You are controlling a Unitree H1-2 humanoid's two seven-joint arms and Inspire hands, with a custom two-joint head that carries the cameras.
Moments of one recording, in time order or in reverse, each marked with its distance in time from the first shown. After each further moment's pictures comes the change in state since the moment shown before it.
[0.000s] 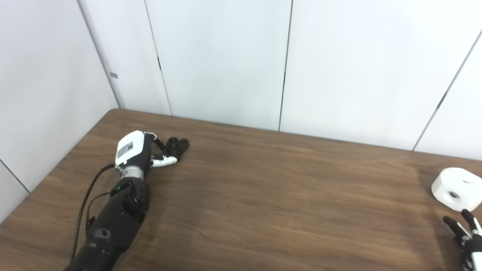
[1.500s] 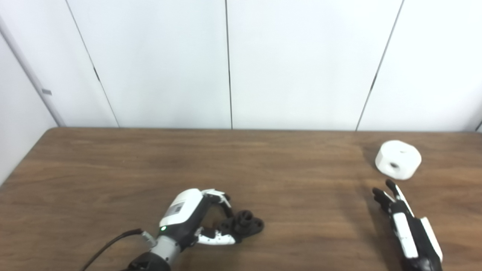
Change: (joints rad) left arm 0.326 -0.170 -0.359 -0.763 0.048 0.005 -0.417; right arm 0.030 0.073 0.092 -0.133 -0.104 0.102 -0.097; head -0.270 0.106
